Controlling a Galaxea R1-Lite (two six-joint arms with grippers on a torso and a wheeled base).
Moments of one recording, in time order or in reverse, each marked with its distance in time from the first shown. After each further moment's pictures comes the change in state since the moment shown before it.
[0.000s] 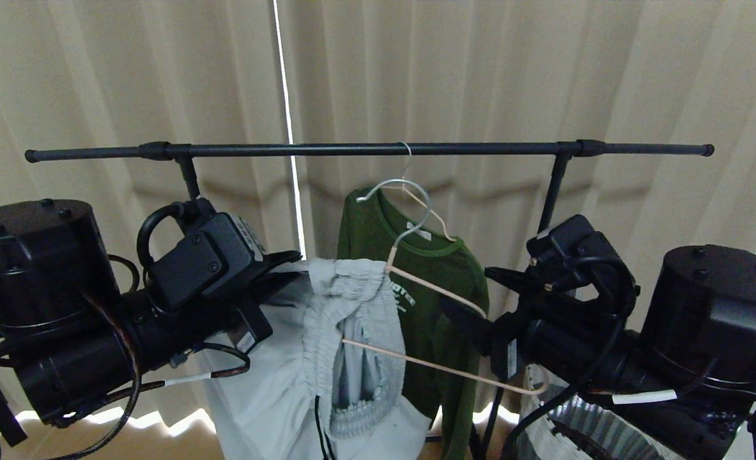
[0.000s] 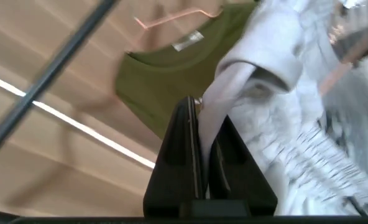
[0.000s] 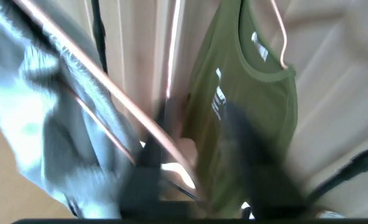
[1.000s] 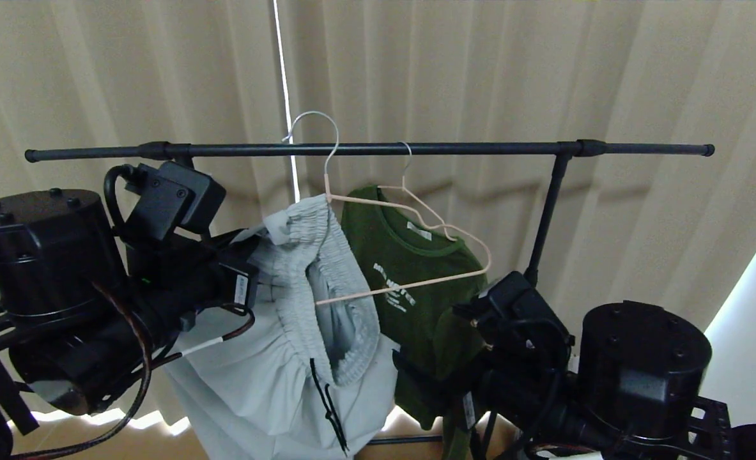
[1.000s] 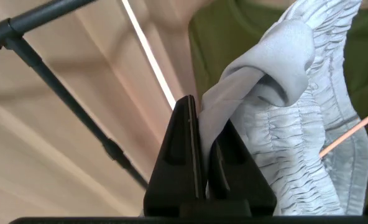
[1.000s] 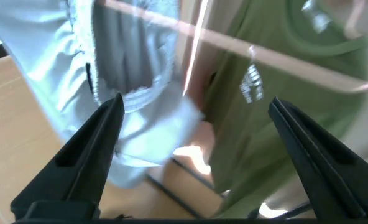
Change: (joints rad) left arm -0.016 0.013 -0.038 -0.004 0.427 -0.415; right arm 0.090 0.151 0.054 -0.142 0.006 0.043
